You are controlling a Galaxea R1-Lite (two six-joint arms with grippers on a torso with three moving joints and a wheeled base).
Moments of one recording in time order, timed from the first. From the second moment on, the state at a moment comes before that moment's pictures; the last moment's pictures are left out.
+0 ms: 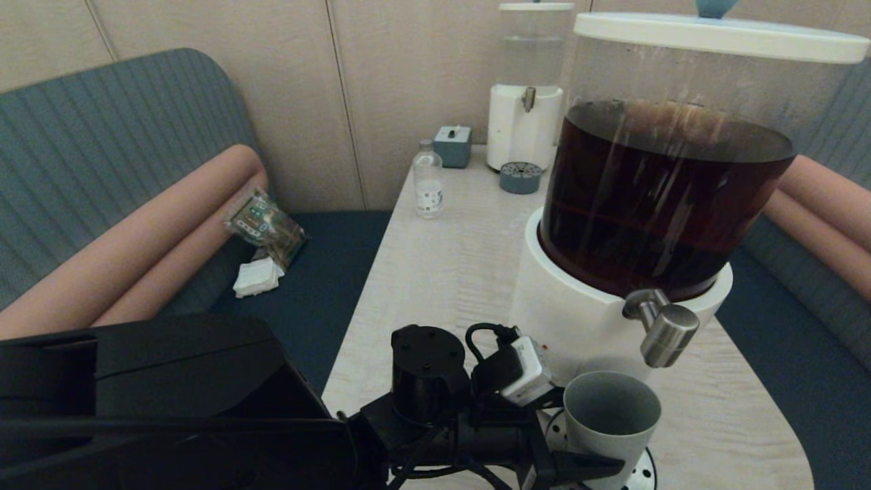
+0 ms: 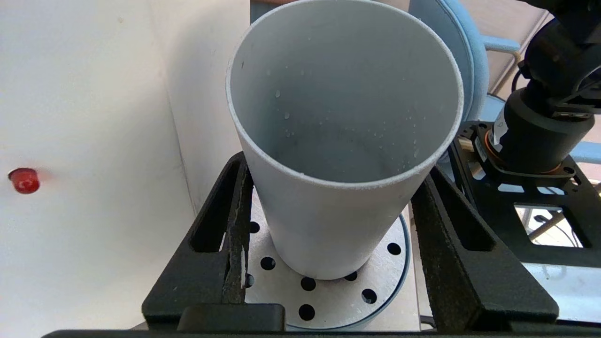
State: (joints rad) left arm -0.86 2.16 -0.79 -1.27 -0.63 0.08; right arm 0.01 0.00 0.00 0.00 0.02 -0.07
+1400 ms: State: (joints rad) left arm -0.86 2.17 -0.78 -1.26 -0.61 0.09; right arm 0.01 0.00 0.00 0.00 0.02 -0.07
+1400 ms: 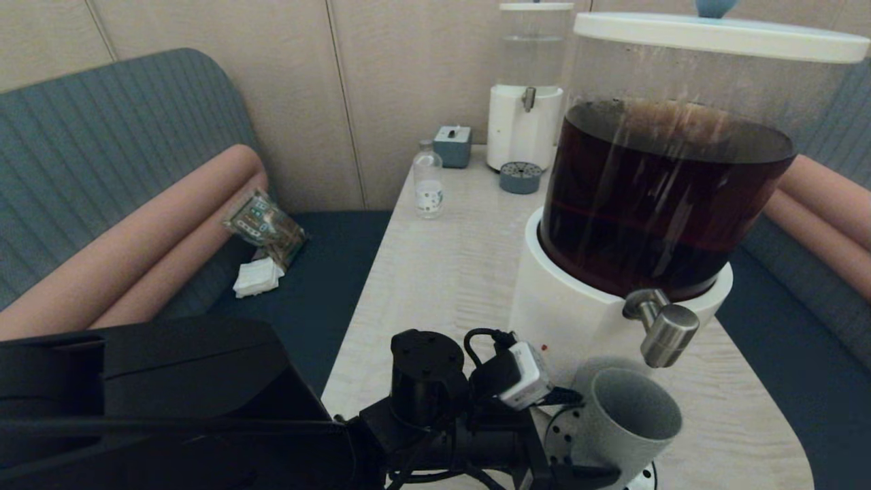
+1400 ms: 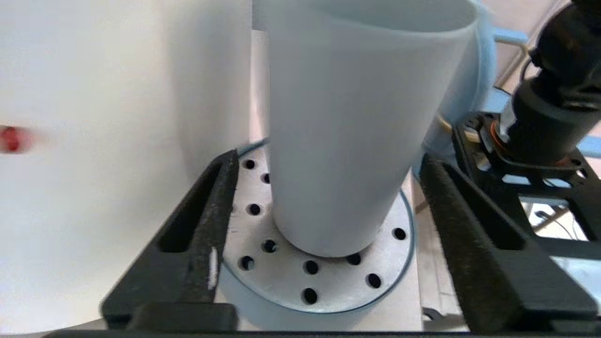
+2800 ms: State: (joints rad) left arm -0.84 1.98 -0.51 -1.32 -0.58 0.08; right arm 0.01 0.00 0.00 0.00 0.02 -0.07
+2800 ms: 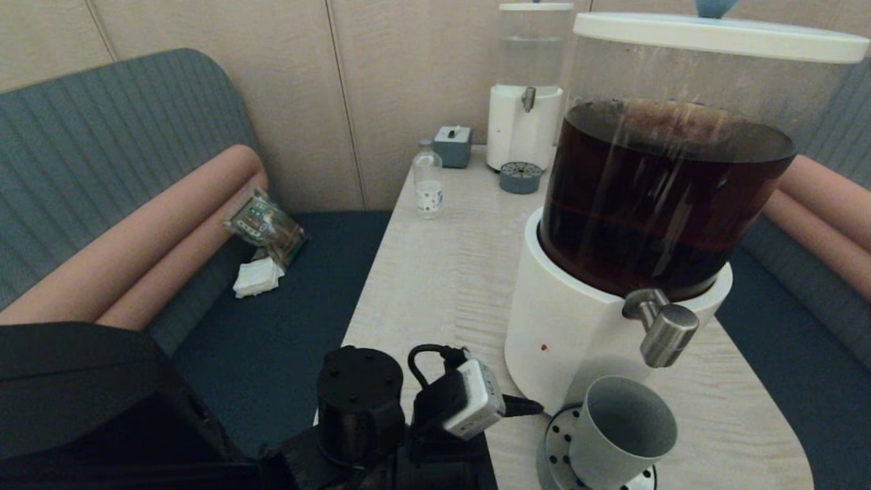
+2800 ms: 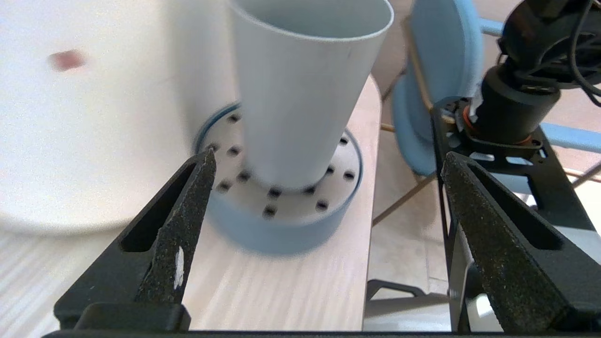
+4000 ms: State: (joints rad) left arm -0.35 1.21 -0.16 -1.40 -0.08 -0.23; right arm 0.01 0.00 0.00 0.00 0.02 -0.07
